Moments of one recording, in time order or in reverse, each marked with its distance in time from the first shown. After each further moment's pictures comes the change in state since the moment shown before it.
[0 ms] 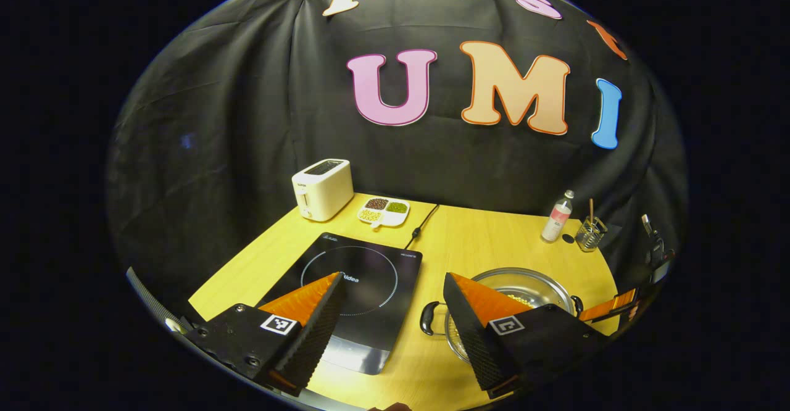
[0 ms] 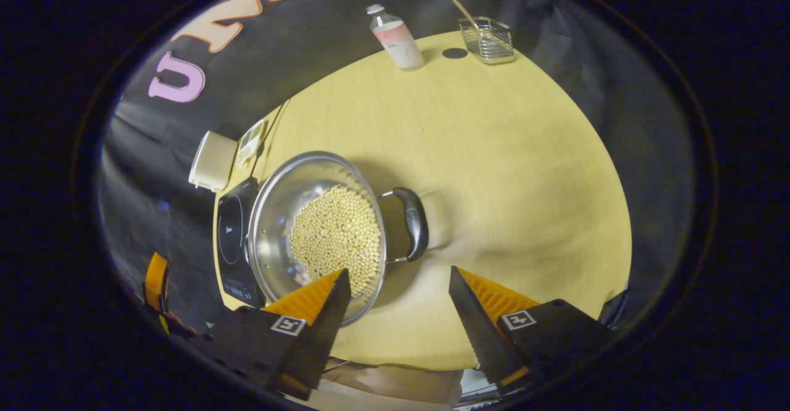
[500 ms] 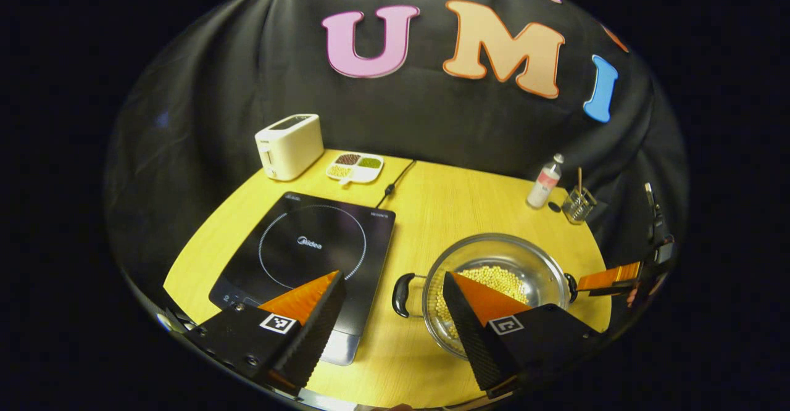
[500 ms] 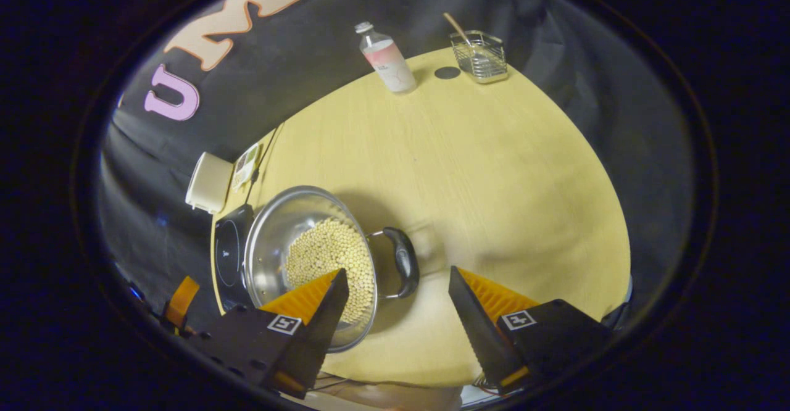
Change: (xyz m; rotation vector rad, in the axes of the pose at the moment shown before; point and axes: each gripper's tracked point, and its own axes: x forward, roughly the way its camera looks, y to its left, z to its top) left arm 0.044 -0.033 -0.069 0.011 0.237 -0.103; right arm 0.022 -0.005 0.029 0.014 -0.066 -0.011
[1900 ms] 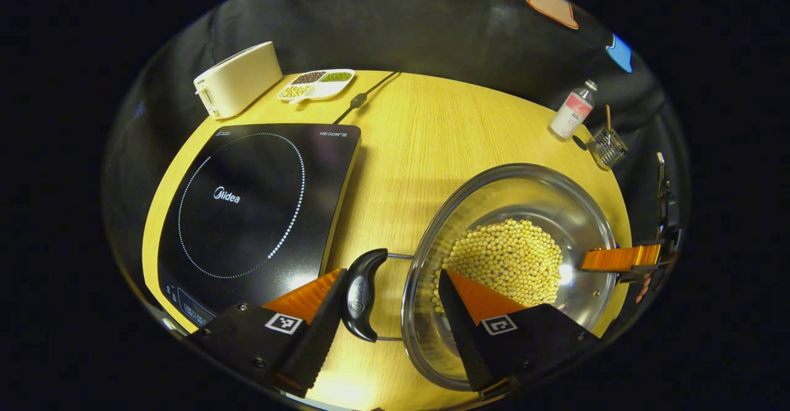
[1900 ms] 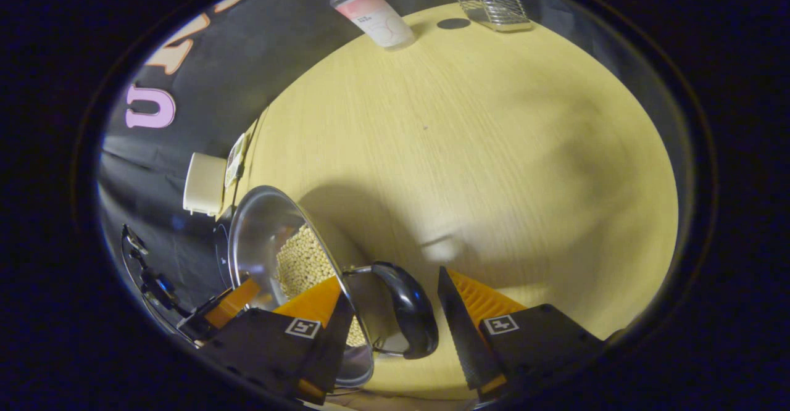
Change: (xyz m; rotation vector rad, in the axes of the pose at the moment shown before) left arm 0.105 -0.019 -0.070 0.015 0.329 -0.010; right arm 0.085 0.014 -0.011 0.095 0.160 0.088
